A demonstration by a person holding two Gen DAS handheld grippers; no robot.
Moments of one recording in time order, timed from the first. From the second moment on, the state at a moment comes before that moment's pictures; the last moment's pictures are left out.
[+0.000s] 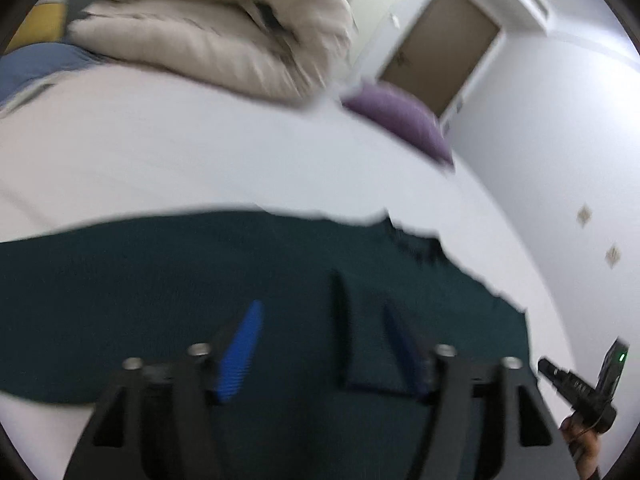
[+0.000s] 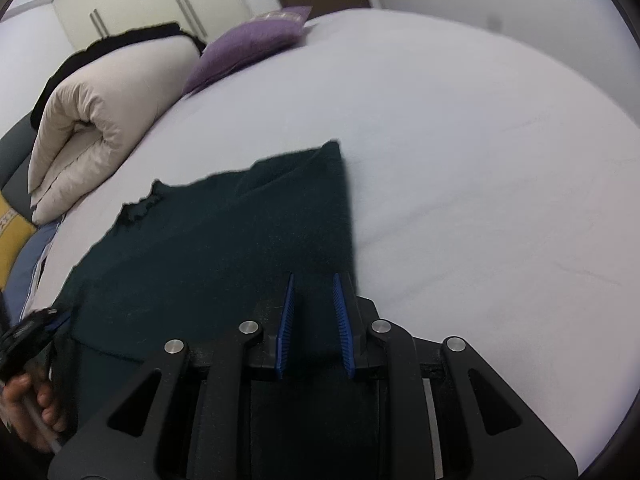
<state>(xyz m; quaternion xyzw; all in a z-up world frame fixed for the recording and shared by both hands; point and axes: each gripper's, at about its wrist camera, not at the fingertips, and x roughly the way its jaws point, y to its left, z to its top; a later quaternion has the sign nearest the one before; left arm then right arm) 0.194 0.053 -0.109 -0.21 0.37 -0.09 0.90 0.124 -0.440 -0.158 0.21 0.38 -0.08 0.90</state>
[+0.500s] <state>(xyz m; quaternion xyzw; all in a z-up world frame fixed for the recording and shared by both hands) 0.016 0.367 -0.167 -0.48 0.30 0.18 0.80 0.098 -0.242 -0.122 0.25 0.38 0.14 0.88</state>
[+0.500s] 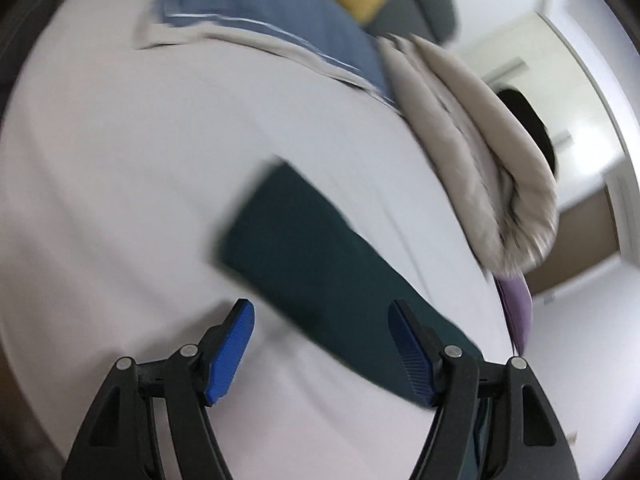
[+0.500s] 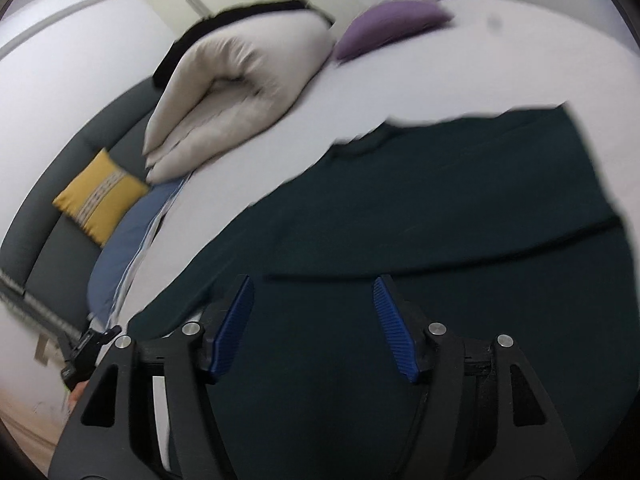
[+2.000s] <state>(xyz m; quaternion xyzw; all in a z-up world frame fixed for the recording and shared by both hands) 0.122 -0.022 -0.096 -0.11 0.37 -0.12 0.91 0.064 -0.335 -0.168 0.33 0.41 0.09 0.85</state>
